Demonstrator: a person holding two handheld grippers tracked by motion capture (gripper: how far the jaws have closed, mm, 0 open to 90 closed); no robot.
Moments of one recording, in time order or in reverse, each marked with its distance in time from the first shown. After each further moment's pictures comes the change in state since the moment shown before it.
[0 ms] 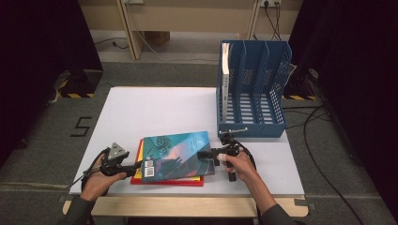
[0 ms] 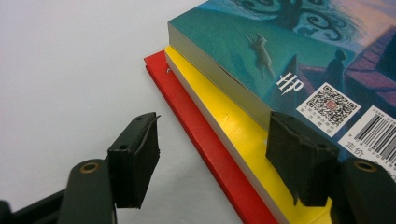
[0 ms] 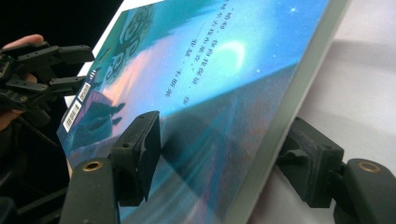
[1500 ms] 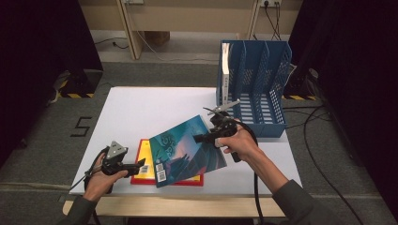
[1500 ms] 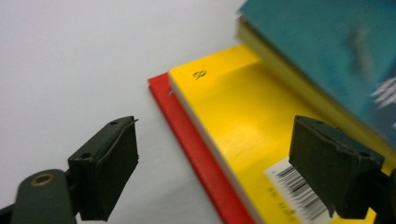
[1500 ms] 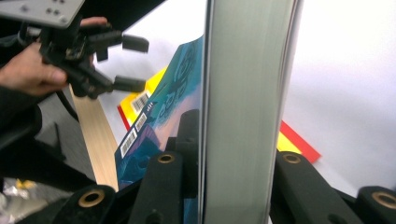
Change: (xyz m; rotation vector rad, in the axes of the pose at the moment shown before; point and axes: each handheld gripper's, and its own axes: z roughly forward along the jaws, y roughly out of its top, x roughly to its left) left arm 0.003 0.001 0.005 -0.081 0.004 -0.056; right arm 0.105 0.072 -0.054 0.103 -0.100 -0.391
